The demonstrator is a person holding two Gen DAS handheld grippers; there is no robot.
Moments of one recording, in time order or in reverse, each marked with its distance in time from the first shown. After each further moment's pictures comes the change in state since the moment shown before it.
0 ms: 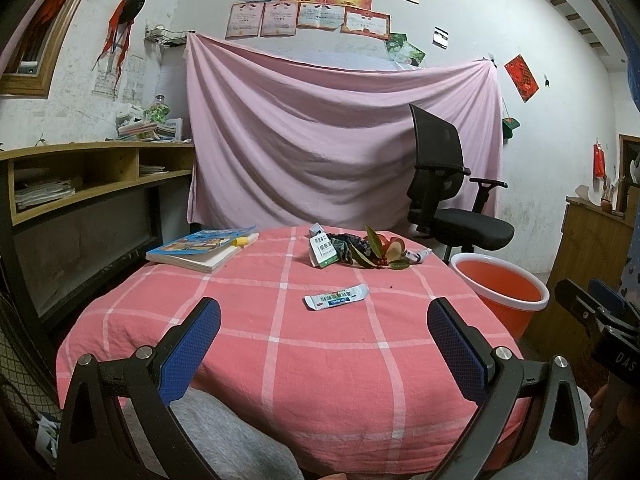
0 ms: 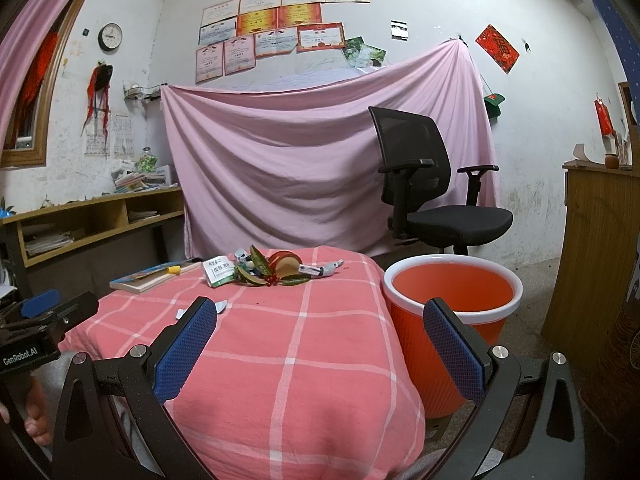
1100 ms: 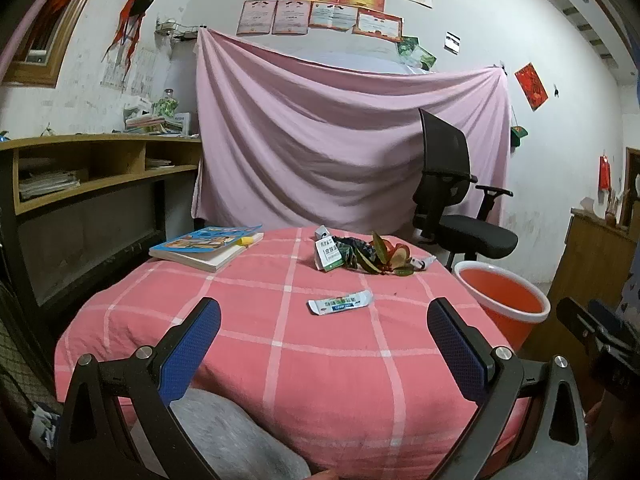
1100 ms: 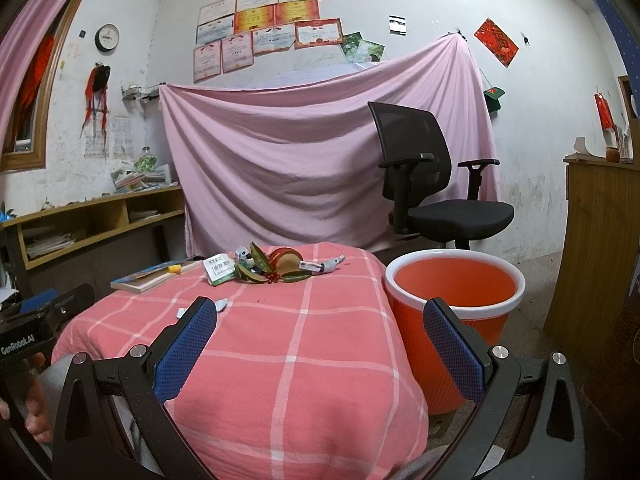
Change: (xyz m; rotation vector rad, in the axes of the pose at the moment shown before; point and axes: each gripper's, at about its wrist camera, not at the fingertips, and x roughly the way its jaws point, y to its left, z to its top) left arm 0.007 0.006 0.004 -0.052 0.000 0.007; right arm 0.001 0.010 -0.008 0.013 0.005 0.003
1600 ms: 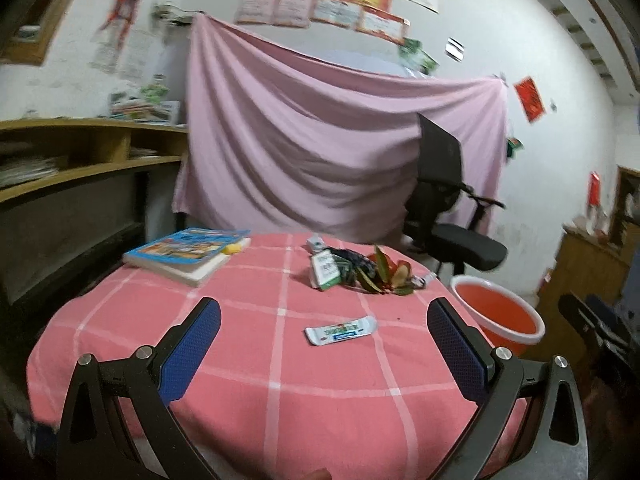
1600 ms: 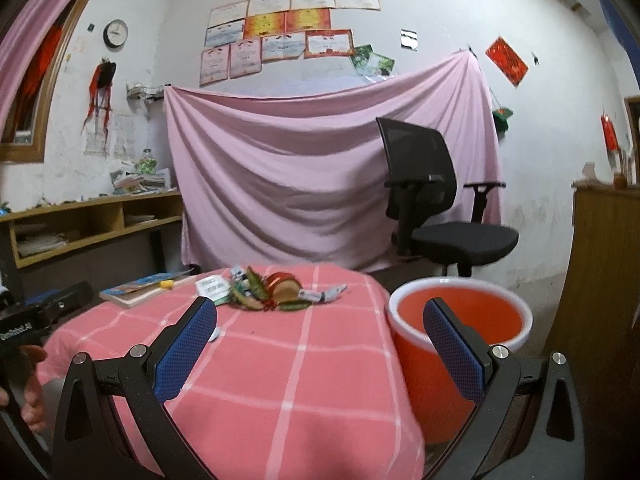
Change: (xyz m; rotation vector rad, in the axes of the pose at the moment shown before) left arm 0.041 0.025 0.020 -0.020 0.010 -0.092; right arm 0.035 0.011 0.025 -0.089 -0.061 -0.035
